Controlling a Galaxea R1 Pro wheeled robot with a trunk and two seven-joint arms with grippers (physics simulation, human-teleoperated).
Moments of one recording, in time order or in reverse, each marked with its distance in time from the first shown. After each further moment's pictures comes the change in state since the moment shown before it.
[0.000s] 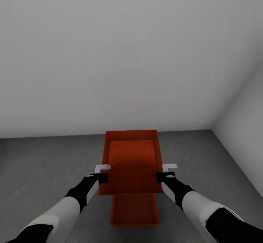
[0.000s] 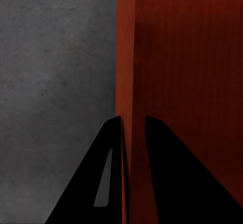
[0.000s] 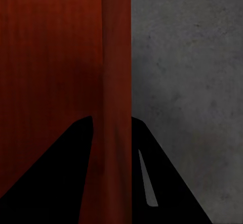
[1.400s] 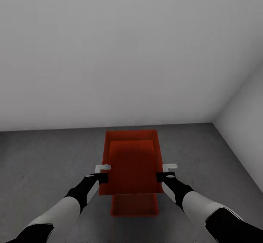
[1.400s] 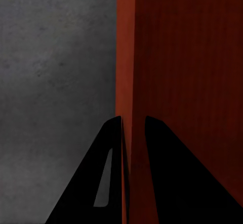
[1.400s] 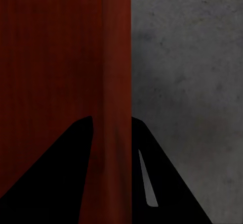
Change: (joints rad) left arm 0.000 -0.002 0.000 0.001 0.001 -0.002 0.002; right arm 0.000 -0.002 0.000 0.000 0.000 -0.001 0.002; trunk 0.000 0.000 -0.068
